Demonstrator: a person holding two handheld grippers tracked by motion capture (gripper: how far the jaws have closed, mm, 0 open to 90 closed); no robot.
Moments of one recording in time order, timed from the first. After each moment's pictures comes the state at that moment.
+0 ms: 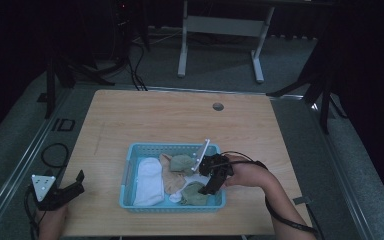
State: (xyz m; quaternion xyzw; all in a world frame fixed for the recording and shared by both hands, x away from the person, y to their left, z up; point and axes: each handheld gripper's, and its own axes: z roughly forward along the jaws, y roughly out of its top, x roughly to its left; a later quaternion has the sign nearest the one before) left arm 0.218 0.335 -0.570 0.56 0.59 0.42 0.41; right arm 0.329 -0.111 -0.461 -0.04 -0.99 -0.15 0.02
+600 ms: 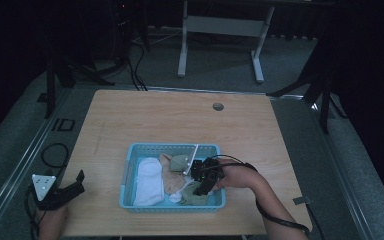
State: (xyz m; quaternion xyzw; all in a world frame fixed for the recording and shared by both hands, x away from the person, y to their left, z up) left arm 0.218 0.335 -0.570 0.56 0.59 0.42 0.41; right arm 0.334 -0.093 -0.489 -0.03 -0.99 -0.12 0.03
